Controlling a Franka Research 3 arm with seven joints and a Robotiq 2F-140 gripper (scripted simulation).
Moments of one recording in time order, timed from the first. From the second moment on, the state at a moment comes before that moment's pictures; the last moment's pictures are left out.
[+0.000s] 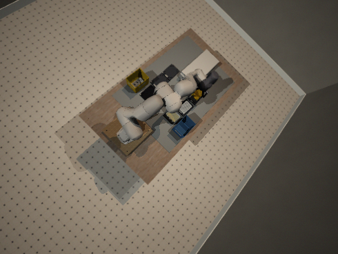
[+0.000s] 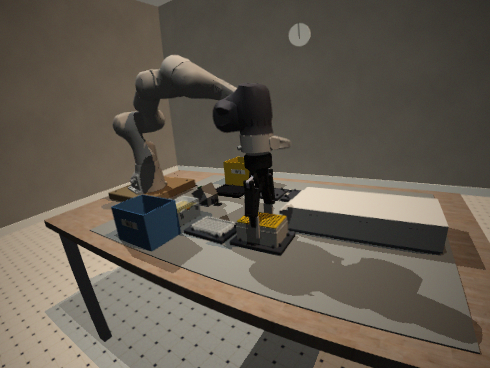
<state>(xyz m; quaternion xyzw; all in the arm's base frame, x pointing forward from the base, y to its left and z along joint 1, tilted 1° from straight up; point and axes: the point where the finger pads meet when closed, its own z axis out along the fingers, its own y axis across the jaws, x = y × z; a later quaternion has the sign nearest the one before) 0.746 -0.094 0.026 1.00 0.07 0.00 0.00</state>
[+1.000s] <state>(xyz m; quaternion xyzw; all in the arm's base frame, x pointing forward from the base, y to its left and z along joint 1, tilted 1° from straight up) 0.745 -0.094 0.032 1.00 0.07 0.00 0.00</state>
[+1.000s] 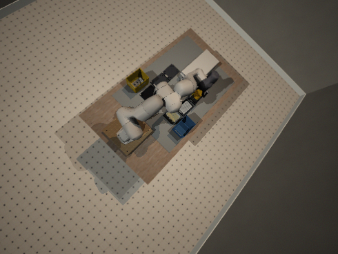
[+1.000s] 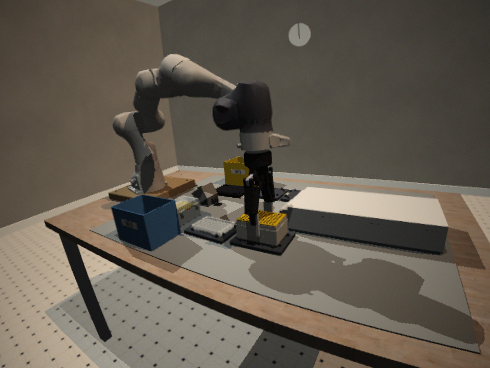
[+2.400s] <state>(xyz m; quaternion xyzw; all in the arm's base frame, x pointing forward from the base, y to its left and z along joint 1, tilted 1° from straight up) 0.746 -0.094 0.041 1.00 0.07 0.00 0.00</state>
